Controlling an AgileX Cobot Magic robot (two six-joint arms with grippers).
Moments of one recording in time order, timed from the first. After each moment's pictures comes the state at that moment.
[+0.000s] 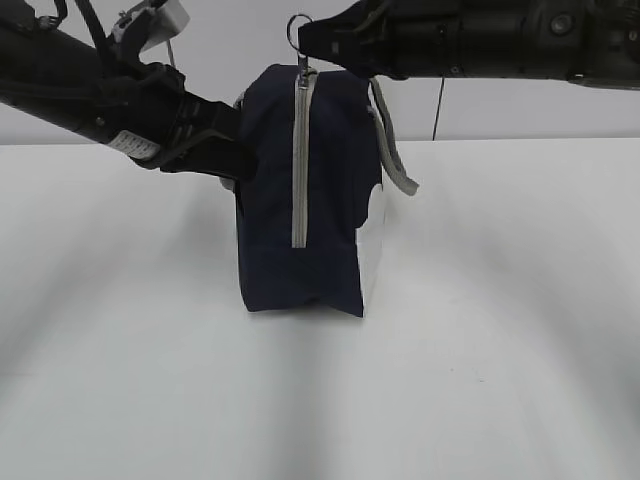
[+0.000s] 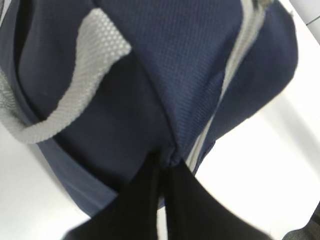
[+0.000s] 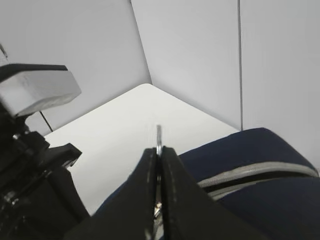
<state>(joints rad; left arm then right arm) -0.33 1.67 -1.23 -0.88 0.72 0.74 0.28 1.76 -1.29 -1.34 -0.62 1.23</state>
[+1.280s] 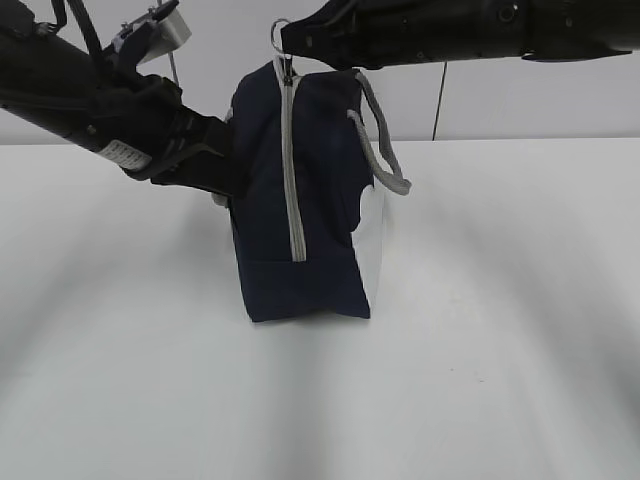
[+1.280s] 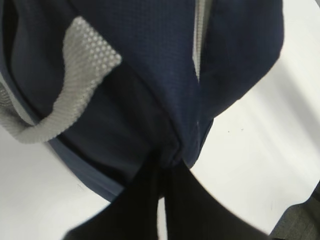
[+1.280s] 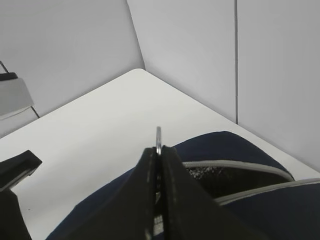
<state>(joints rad) -0.33 1.67 -1.23 -0.79 0.78 0.68 0.29 1.91 -1.51 -1.55 -0.59 1.43</state>
